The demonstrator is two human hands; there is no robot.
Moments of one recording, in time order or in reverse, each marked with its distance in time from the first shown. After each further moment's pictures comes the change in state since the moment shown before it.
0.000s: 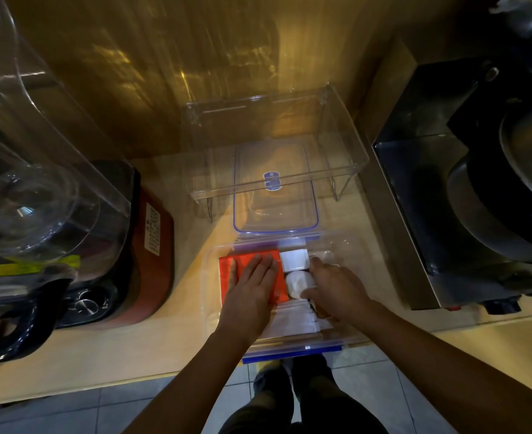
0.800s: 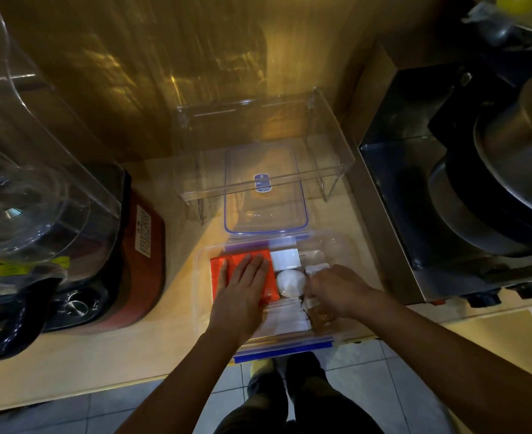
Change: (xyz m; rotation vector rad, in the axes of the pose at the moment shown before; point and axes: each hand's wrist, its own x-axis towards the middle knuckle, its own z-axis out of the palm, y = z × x) left_hand -0.005 0.000 -0.002 0.040 0.020 0.028; right_hand -0.015 0.010 -0.027 -0.305 -0.230 -0.266
